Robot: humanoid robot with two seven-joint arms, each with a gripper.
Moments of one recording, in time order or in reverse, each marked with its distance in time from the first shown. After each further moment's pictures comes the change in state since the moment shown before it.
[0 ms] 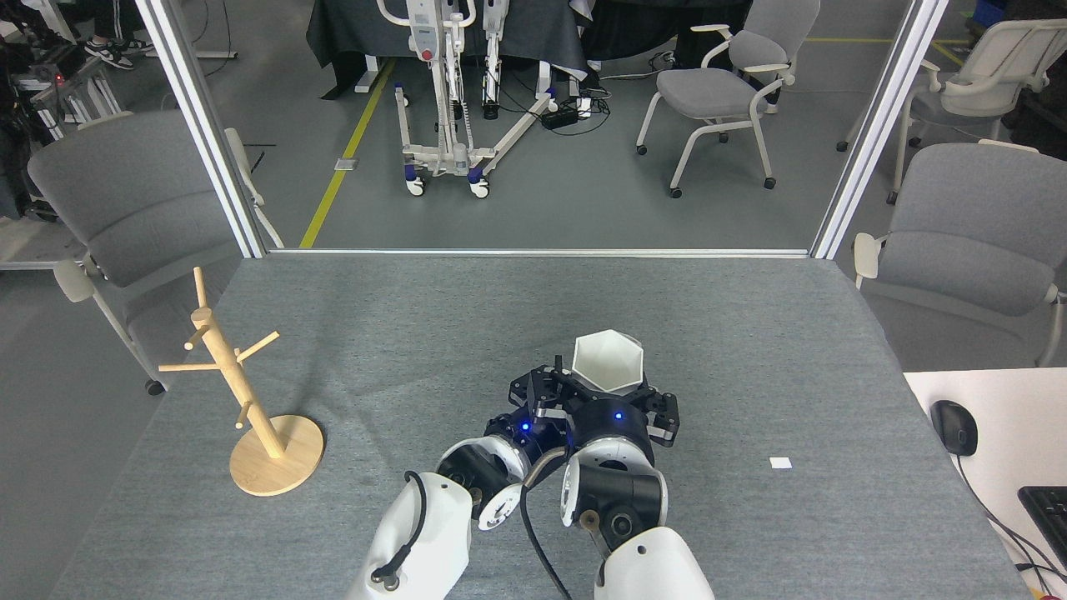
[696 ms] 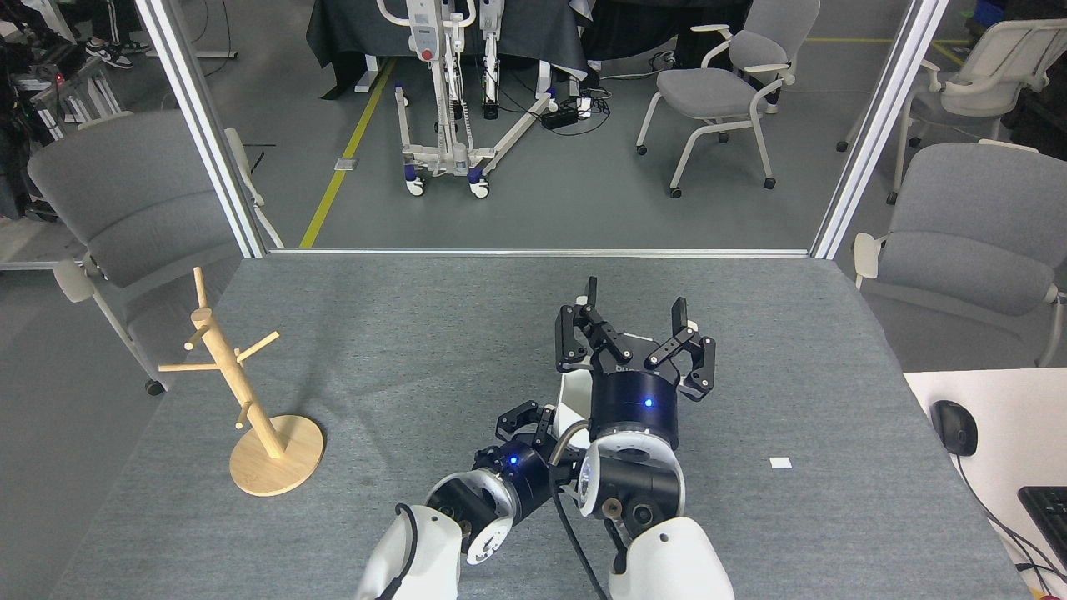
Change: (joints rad) left arm 0.102 0.027 0.011 -0.020 -0.027 0.004 -0.004; right arm -0.001 -0.021 -0.084 0.004 -0.091 -0.053 -0.605
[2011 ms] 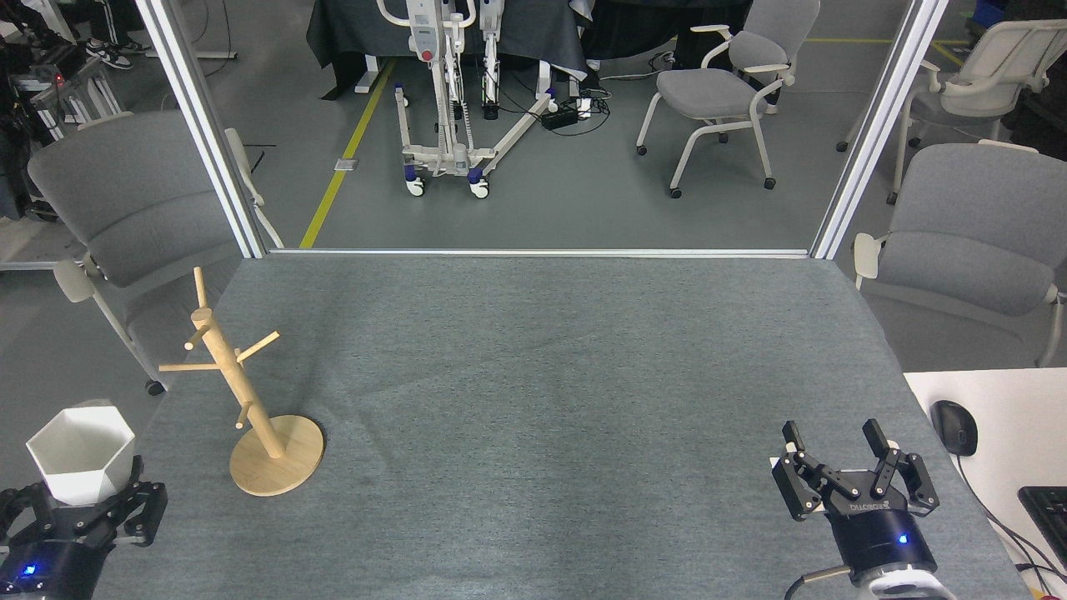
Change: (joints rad) left arm 0.463 0.359 0.884 -0.417 -0.069 0.095 0.097; right arm 0.318 -0.226 -0.665 0.094 -0.090 -0.895 -0.219
